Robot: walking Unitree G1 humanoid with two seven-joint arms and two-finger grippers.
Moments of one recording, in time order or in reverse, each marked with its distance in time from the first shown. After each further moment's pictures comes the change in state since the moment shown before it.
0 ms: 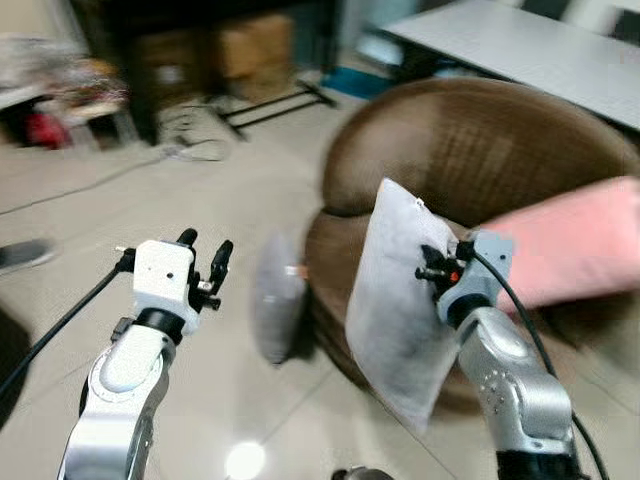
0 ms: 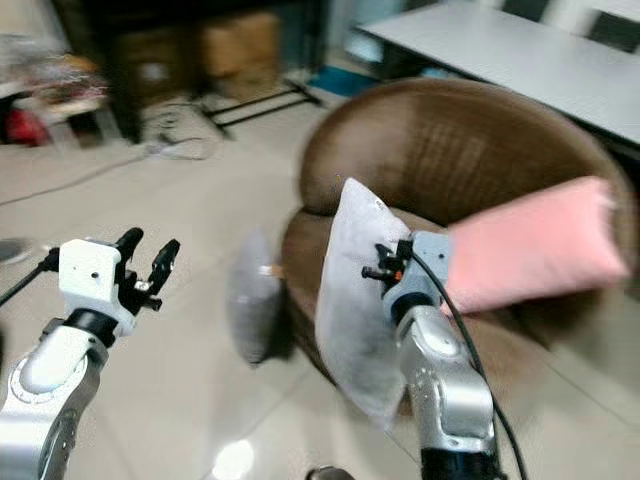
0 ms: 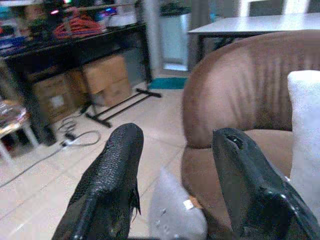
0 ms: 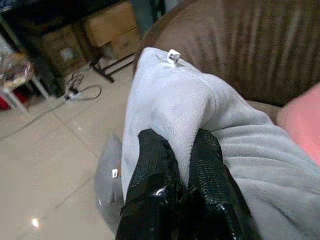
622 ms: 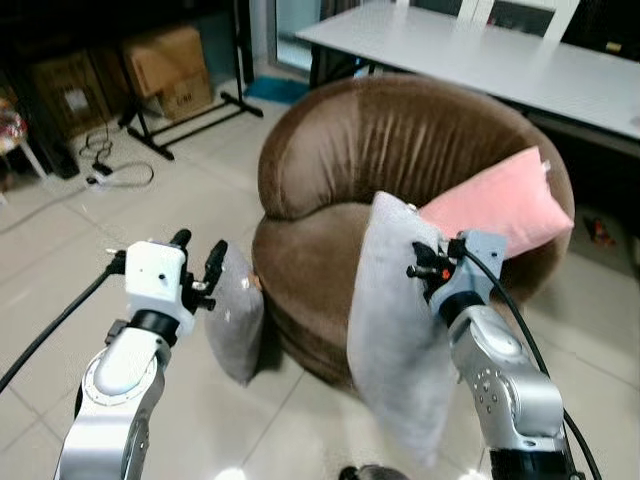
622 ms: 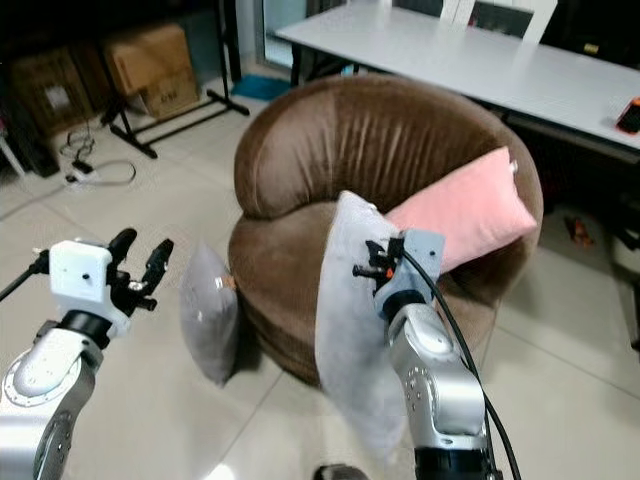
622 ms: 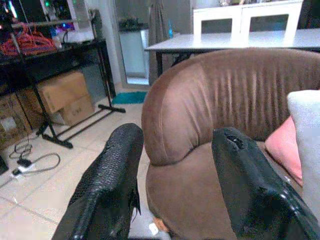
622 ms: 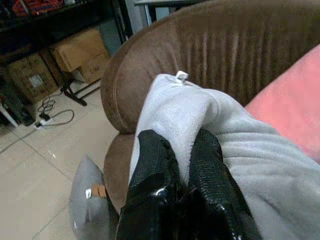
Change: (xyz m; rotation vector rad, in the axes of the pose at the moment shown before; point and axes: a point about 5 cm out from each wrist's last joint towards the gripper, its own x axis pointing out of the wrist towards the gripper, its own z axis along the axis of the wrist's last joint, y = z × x) left arm -0.002 0.004 0.001 -0.019 -0.018 0.015; right arm 0.002 0.006 0.004 -0.014 -0.031 0.041
